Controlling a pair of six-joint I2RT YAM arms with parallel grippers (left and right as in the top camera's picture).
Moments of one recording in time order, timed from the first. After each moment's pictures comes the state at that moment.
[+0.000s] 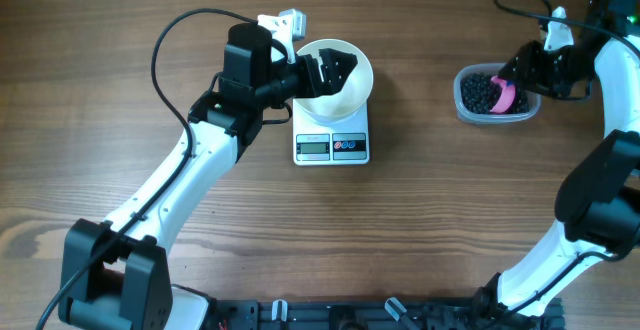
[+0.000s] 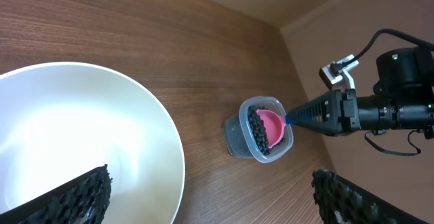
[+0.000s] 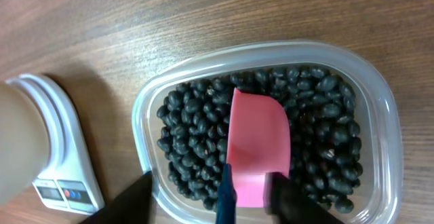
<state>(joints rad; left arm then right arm) -0.36 1.59 1.09 0.00 0.51 -0.59 -0.33 2.01 1.70 -1.09 -0.43 -0.08</state>
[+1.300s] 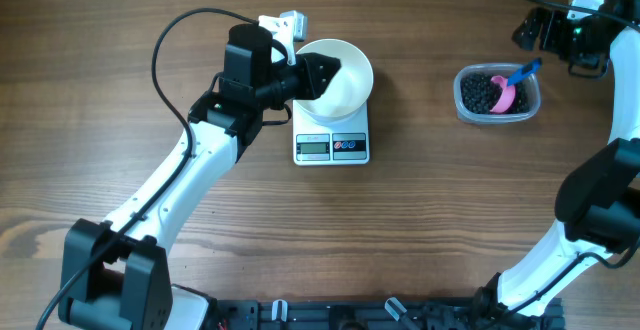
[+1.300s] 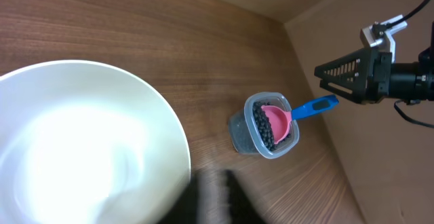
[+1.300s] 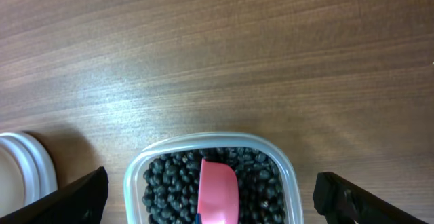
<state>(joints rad) -0.36 1.59 1.09 -0.02 0.51 -0.56 -0.33 2.01 1.87 -1.02 -0.30 -0.07</state>
